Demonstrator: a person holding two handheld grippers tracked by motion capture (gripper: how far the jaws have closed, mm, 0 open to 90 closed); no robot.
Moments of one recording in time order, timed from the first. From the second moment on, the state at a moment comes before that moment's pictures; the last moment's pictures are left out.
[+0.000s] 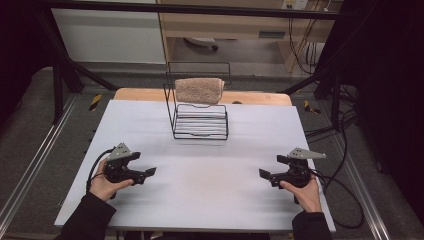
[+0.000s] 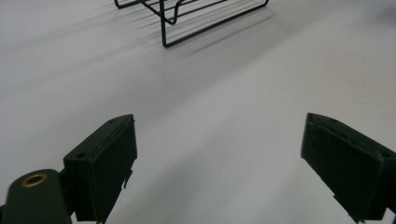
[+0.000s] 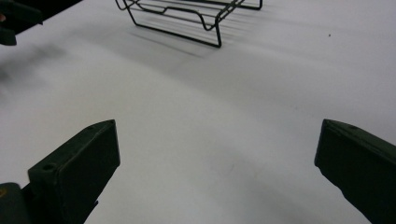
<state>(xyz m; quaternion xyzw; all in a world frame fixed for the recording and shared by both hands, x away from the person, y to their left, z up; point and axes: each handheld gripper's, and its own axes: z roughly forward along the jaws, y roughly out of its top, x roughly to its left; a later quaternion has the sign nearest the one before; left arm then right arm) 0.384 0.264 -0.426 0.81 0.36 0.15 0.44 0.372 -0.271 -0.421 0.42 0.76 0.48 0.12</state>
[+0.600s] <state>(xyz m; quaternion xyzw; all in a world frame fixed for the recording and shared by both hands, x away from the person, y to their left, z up) 0.369 0.277 -0.447 0.82 0.36 0.14 0.43 0.352 -0.287 -0.448 0.42 0.78 0.45 0.12</state>
